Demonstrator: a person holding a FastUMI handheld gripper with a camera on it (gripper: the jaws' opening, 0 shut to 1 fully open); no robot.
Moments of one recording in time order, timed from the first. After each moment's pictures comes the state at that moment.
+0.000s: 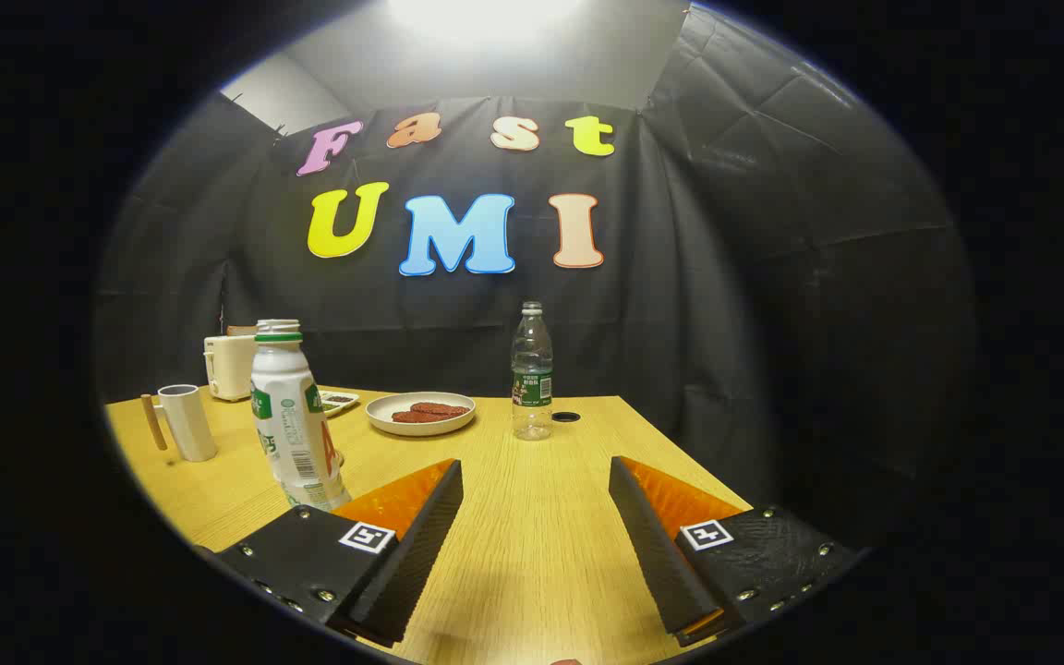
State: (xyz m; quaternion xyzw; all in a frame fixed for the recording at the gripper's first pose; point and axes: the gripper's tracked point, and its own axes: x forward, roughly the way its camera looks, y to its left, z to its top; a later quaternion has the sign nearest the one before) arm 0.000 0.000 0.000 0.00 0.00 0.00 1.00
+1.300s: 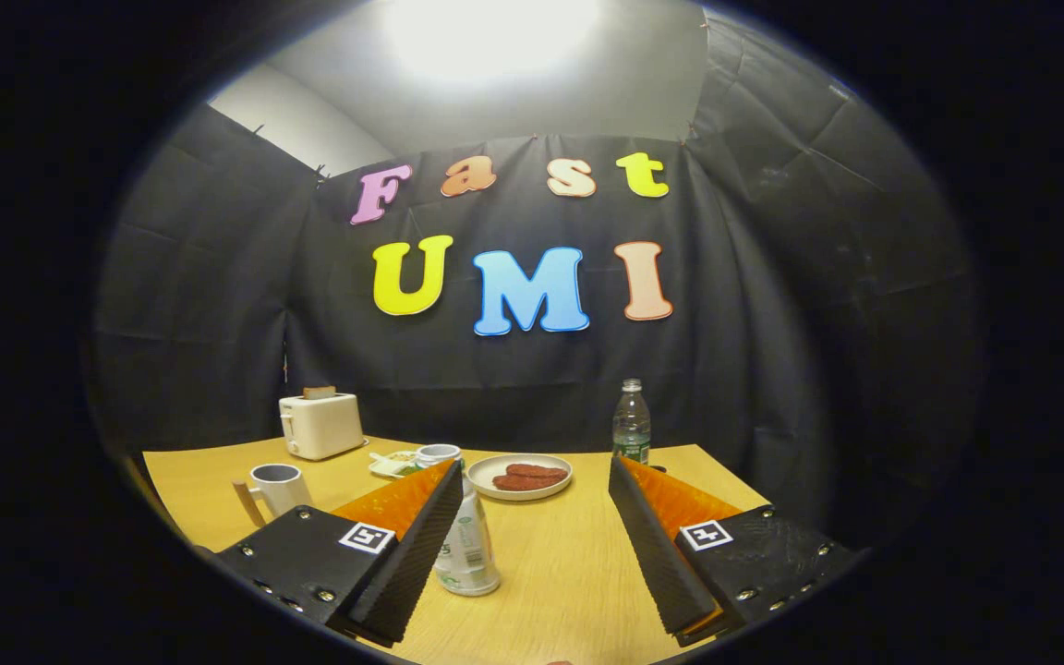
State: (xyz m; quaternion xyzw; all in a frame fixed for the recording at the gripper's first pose) arm -0.039 0.115 0.094 0.02 -0.06 0.10 0.99
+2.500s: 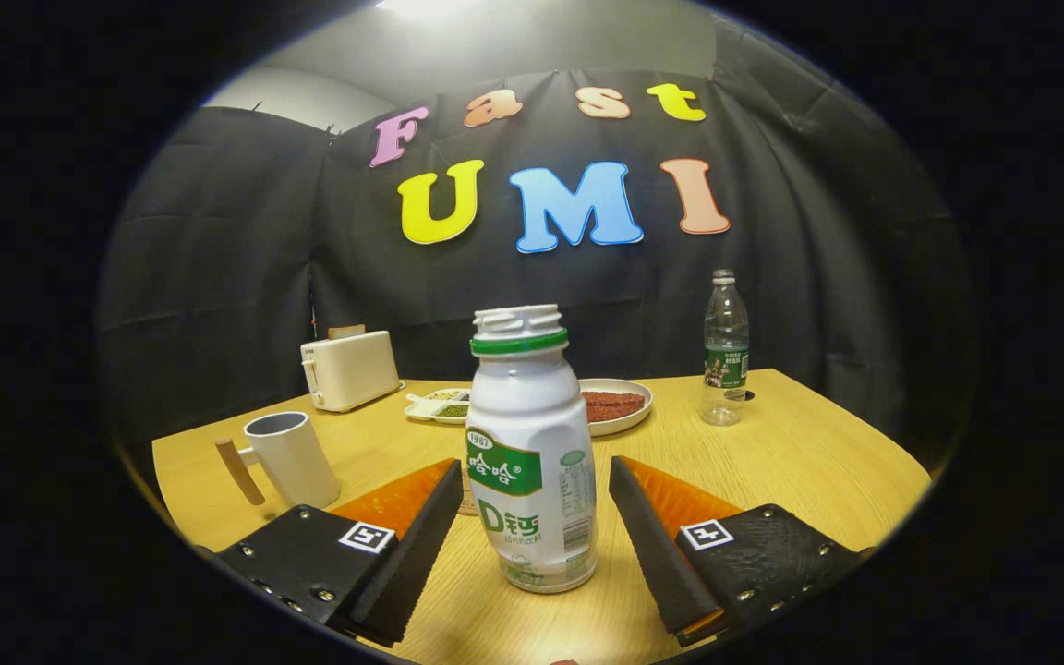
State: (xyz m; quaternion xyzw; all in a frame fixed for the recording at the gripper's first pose) arm 0.033 0.195 -0.003 0.03 0.05 0.15 0.99
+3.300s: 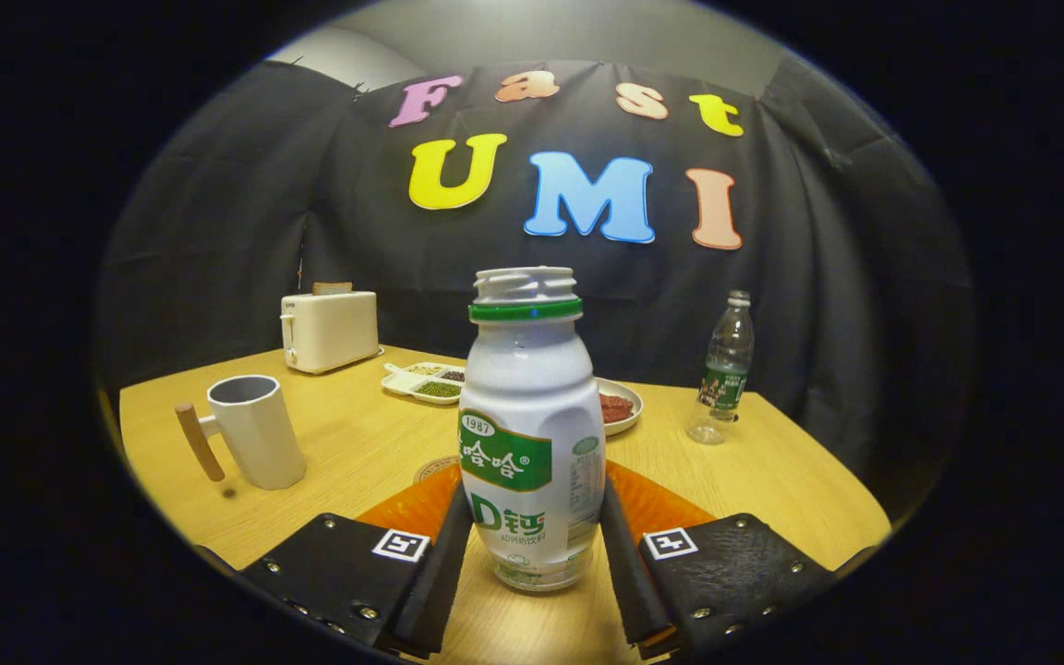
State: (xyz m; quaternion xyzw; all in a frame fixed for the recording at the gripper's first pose) arm 0.046 0.210 0.010 -0.08 0.05 0.12 0.99
